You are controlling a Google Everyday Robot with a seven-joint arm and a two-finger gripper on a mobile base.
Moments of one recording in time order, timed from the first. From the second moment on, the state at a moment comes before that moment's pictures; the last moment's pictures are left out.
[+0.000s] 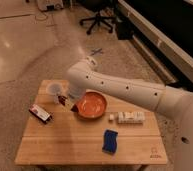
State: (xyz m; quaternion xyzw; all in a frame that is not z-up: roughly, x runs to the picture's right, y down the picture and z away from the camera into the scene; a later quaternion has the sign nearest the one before) arm -0.135 0.051 0.734 -0.30 -0.10 0.27 0.91
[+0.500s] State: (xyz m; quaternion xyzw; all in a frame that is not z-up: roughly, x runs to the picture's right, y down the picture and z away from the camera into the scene) arm -0.157 0.034 0.734 -0.30 -0.15 0.28 0.90
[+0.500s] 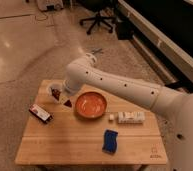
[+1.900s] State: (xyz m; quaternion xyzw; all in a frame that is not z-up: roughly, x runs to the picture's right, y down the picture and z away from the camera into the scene) arm -0.159 -0.059 0.812 -0.18 -0.26 0.38 0.87
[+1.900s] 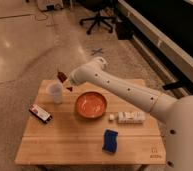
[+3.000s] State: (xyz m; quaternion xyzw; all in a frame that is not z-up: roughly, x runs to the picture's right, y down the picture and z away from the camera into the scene) arm -0.230 -0.080 0.838 -0.18 -0.31 0.34 0.87
